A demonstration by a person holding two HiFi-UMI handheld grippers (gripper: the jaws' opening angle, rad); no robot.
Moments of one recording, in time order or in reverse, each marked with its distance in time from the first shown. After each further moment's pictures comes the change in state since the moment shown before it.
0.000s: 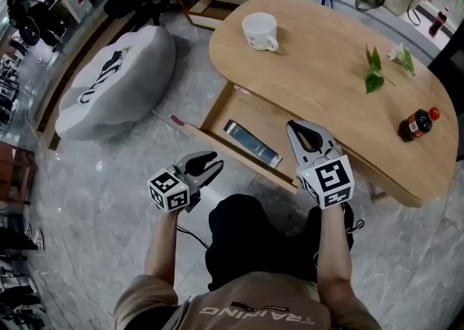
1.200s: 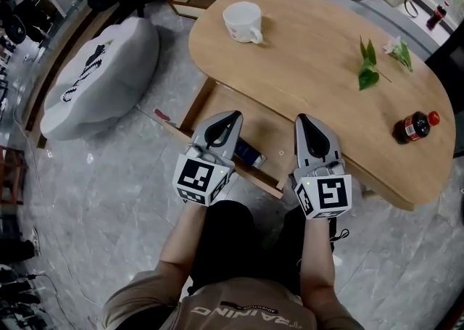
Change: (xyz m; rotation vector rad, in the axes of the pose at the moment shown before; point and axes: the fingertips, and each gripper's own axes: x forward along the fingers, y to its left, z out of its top) left arm 0.106 -0.023 0.129 0.295 -0.193 0.308; right arm -0.032 -0.054 0.009 0.133 -0.194 -0.285
